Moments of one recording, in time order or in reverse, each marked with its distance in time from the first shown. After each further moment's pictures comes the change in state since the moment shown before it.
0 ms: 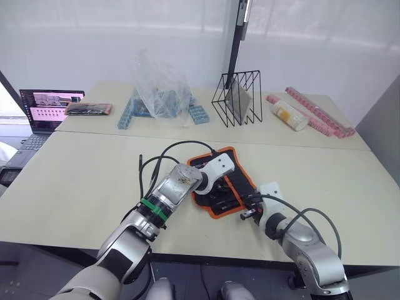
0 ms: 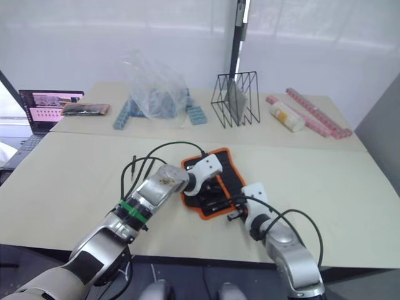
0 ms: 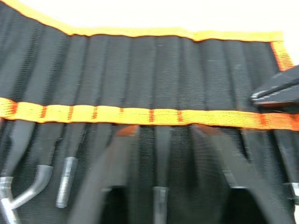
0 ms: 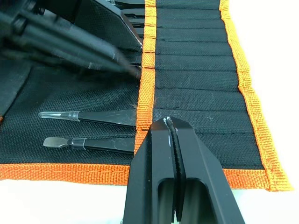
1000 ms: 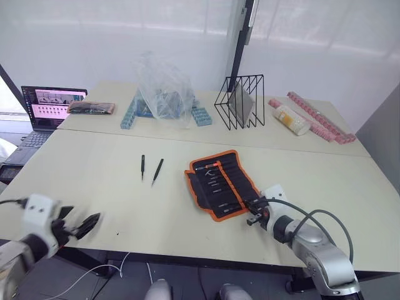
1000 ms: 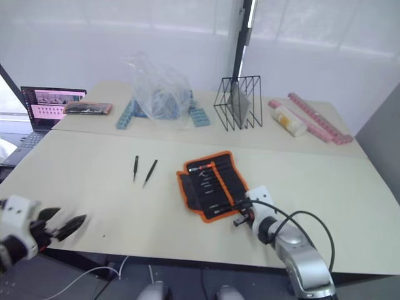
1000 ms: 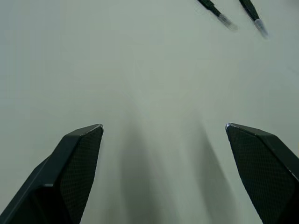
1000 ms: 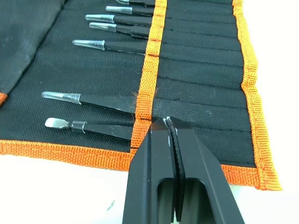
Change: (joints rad) left arm 1.178 0.377 1.220 -0.692 -0.340 -0.037 -0.047; right arm 0.032 -0.093 -0.040 0.020 0.012 -0.018 0.112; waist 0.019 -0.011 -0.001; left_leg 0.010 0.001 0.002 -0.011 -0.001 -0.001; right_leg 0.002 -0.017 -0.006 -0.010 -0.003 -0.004
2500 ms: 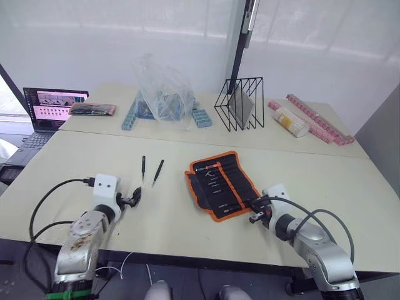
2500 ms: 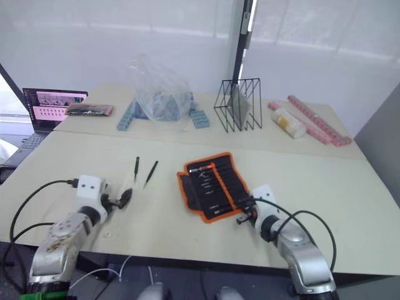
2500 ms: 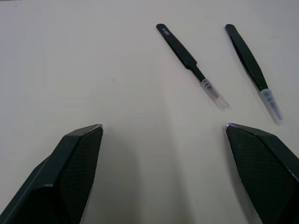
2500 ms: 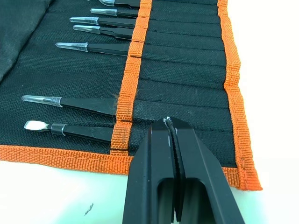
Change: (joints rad) left arm -0.469 -0.216 -0.538 0.278 0.234 -0.162 0.474; right arm -0.029 0.007 -0.016 0.067 0.004 -0.031 0.006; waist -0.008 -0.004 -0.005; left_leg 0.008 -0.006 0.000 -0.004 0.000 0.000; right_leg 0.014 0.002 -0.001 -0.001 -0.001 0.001
